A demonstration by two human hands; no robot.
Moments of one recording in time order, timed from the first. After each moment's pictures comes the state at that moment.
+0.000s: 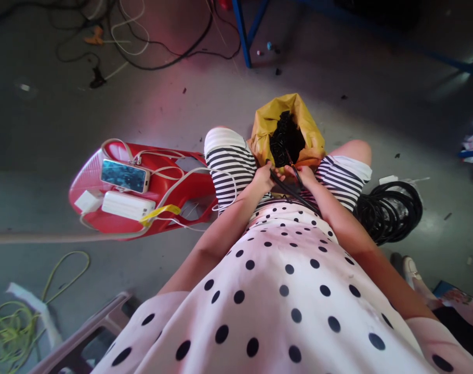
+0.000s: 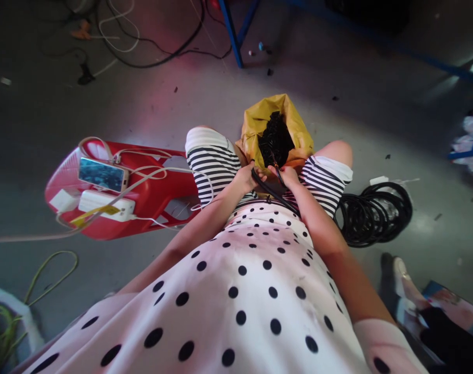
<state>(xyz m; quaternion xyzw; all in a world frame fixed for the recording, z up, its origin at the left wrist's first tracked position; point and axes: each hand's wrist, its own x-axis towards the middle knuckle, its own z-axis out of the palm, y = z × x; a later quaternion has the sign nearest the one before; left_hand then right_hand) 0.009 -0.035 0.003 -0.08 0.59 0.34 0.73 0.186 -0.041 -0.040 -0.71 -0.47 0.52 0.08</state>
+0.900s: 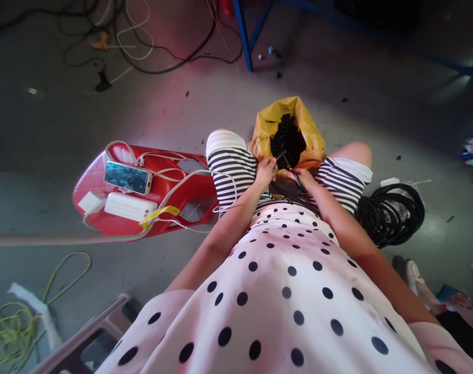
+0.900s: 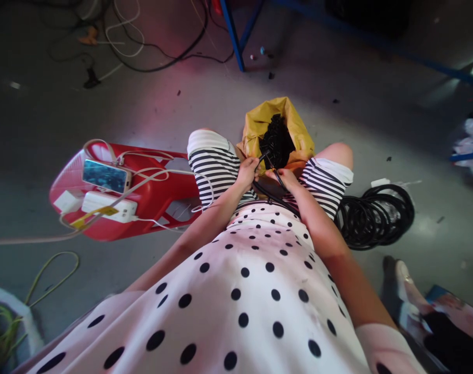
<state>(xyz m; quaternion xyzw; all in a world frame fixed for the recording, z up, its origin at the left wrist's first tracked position) 0.005 -0.032 -0.014 0.18 0.61 0.39 0.66 0.184 -0.042 -0.030 -0.64 -0.47 0.60 0.10</state>
